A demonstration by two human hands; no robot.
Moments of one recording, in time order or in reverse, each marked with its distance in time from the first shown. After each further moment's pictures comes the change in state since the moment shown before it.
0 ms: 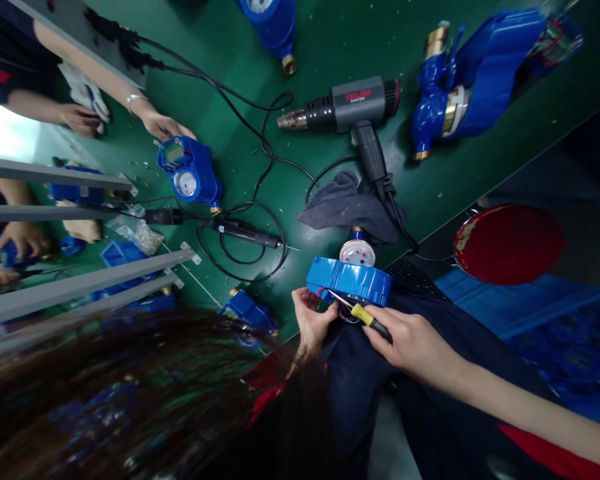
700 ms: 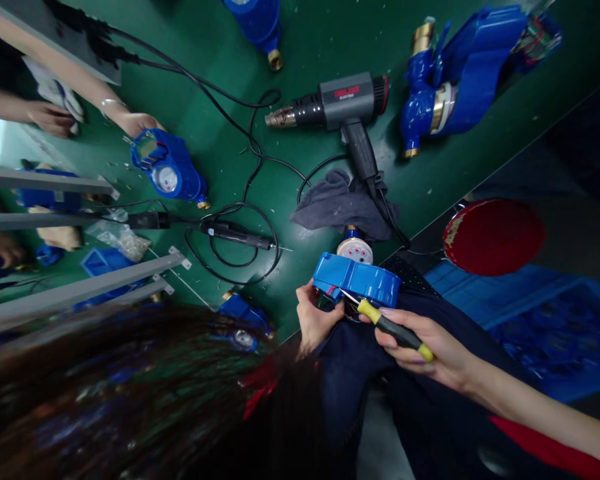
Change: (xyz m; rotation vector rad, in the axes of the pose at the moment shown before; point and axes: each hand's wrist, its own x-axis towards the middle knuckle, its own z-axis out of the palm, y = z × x) left_hand 0.001 0.003 0.011 0.227 -0.009 0.014; right_hand -0.004 -0.007 -0.021 1.352 -0.334 0.644
